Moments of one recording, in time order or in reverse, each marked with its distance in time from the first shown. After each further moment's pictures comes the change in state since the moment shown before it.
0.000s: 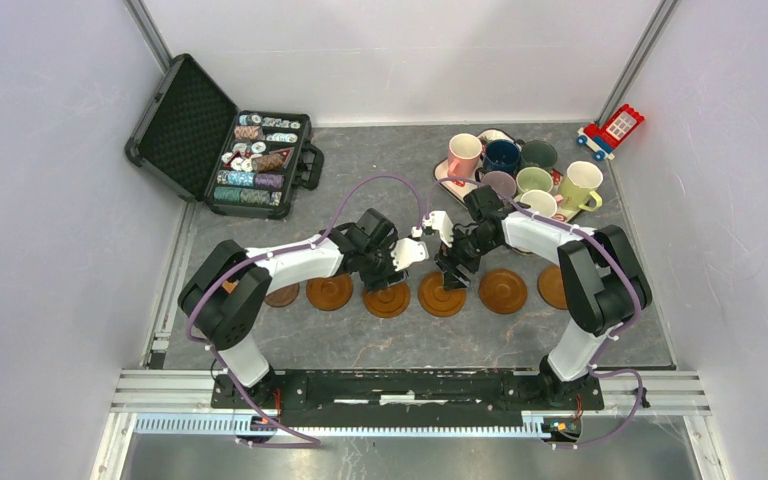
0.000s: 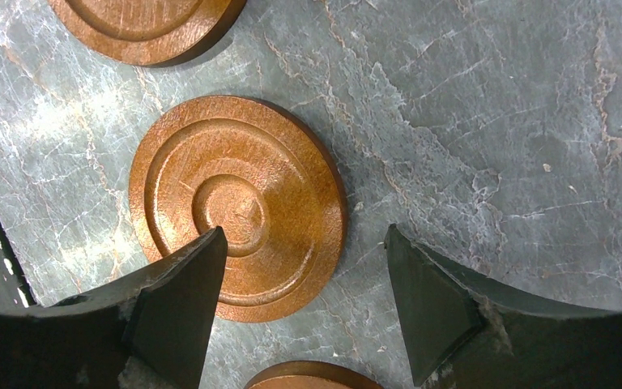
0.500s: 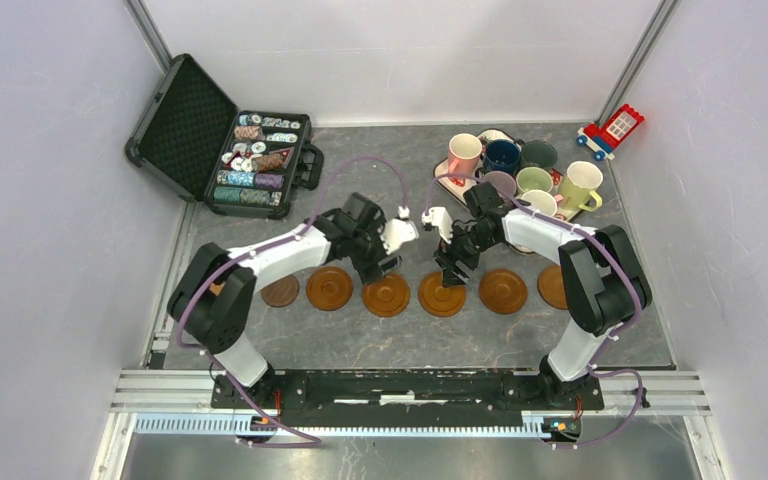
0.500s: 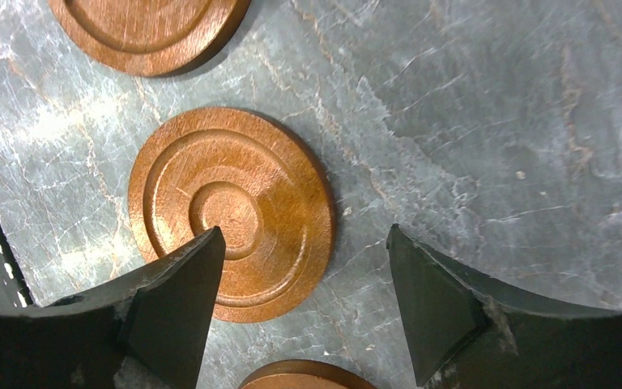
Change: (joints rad) left arm 0.089 -0.048 0.051 -0.071 0.072 -0.048; right arm -0.002 0.000 0.026 -0.008 -0.002 0.003
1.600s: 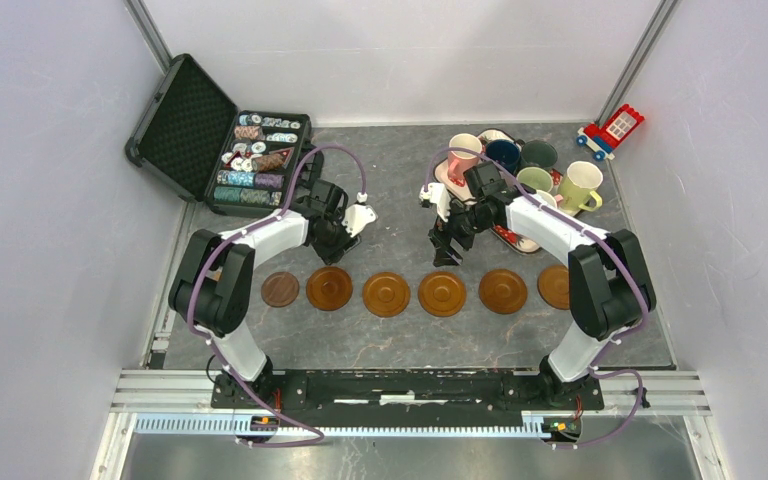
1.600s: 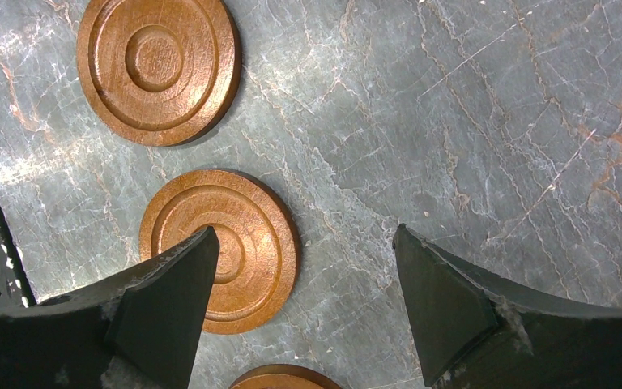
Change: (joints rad) left arm 0.246 0.073 0.014 -0.074 -0.155 0.071; right arm 0.000 -0.029 0.133 -0.014 -0.022 0.055
